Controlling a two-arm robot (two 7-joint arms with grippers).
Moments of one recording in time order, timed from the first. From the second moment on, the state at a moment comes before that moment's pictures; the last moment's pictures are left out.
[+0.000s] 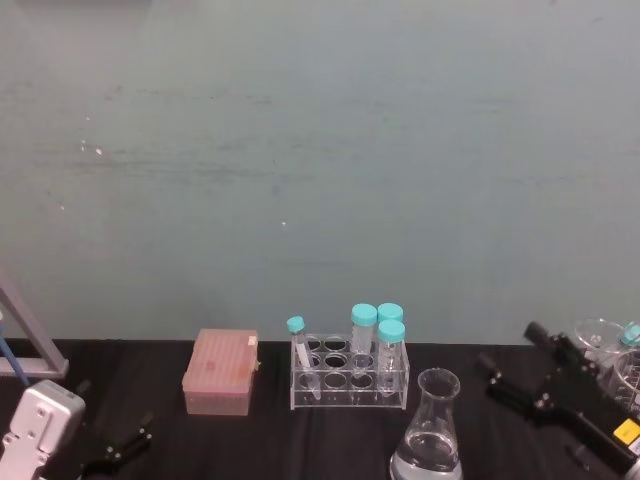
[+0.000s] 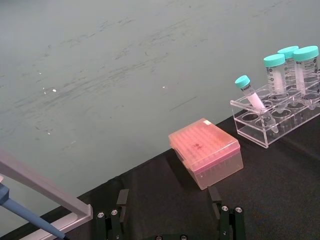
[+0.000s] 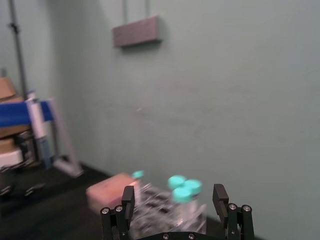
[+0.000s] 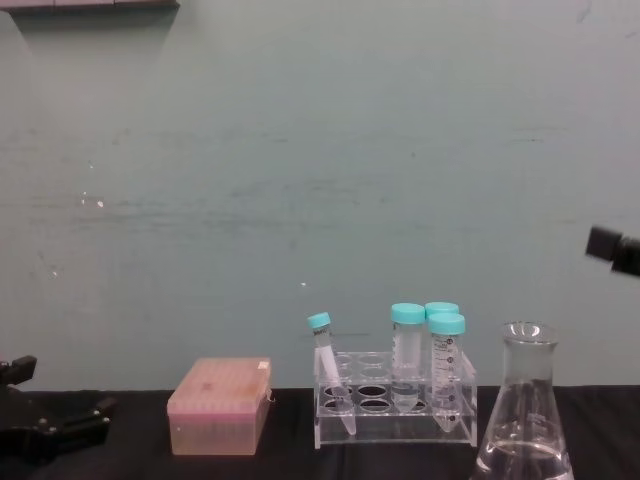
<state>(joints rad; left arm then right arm) -0.20 0.60 0.45 -1.41 -0.25 -0.12 0.03 0.15 0.61 -0.27 -1.55 0.64 -0.20 0.40</state>
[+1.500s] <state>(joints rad) -0.20 0.60 0.45 -1.41 -0.25 -0.12 0.03 0.20 0.47 -0.34 -1.50 0.45 0.04 0.32</state>
